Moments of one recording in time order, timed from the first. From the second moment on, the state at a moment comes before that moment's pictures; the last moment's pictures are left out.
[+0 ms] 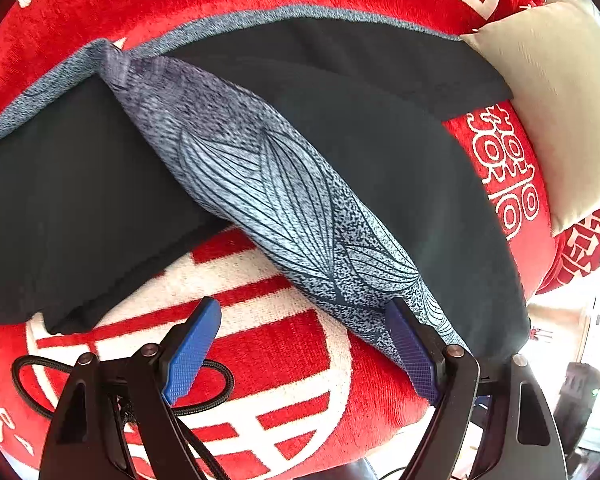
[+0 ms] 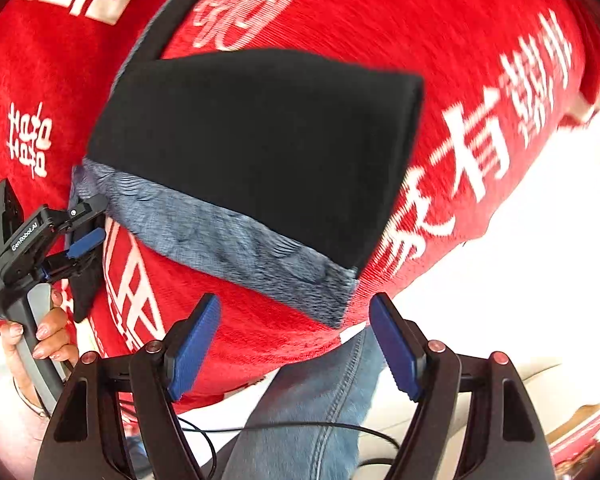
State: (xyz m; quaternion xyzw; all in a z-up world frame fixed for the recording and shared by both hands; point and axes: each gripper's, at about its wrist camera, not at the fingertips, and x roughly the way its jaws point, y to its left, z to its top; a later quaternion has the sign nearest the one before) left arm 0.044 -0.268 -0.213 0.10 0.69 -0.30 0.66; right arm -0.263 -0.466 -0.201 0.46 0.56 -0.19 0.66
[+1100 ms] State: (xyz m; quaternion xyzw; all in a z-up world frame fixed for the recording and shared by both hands) left arm 0.191 -0.373 -0.131 0.03 0.62 -0.21 0.76; right arm 0.013 -0.715 -0.073 0.37 0.53 -0.03 0.76
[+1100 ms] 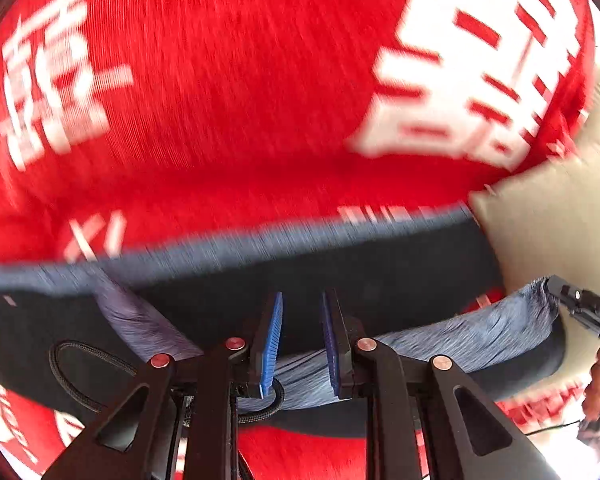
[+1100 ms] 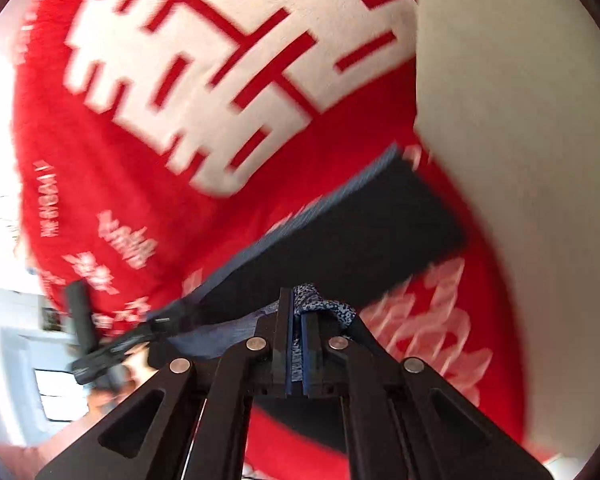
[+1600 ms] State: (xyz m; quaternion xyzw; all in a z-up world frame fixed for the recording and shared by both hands) left arm 0.178 -0.357 -0.196 0.12 0.64 -0.10 0.75; right arm 0.149 -0.733 -0.144 0.19 0.62 -0.12 0.75
